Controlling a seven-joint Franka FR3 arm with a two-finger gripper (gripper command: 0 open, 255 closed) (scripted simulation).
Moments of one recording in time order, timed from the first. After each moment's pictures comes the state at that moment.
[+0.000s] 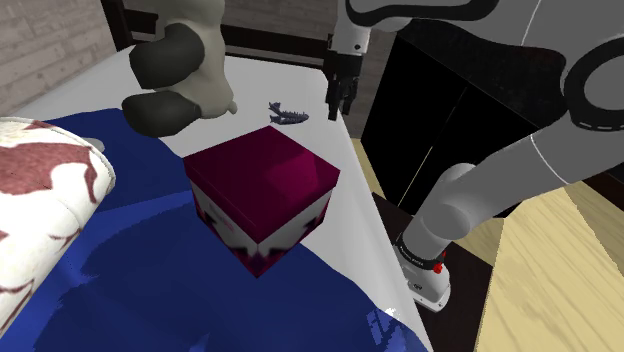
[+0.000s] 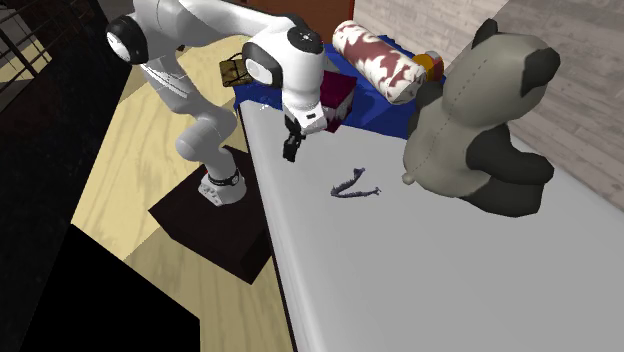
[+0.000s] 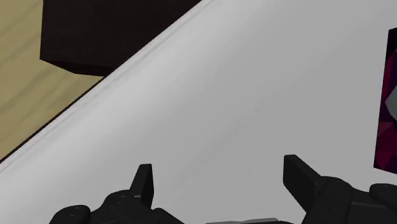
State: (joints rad) arm 0.03 -0.45 -0.07 -2.20 0.11 1.56 -0.18
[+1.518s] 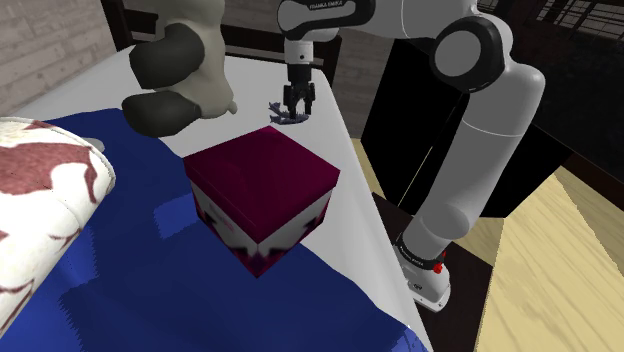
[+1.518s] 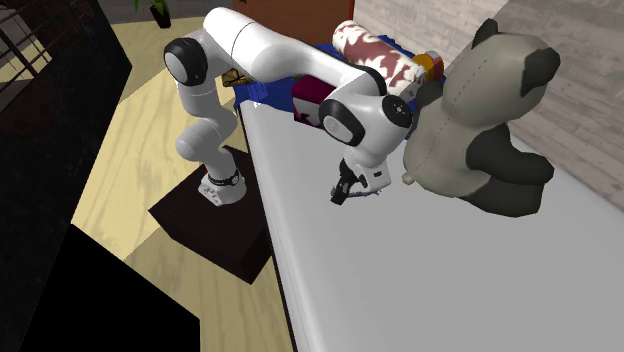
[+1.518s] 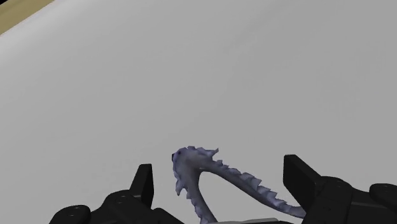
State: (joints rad) arm 0.02 0.15 -0.09 -1.73 0.11 1.56 -0.23
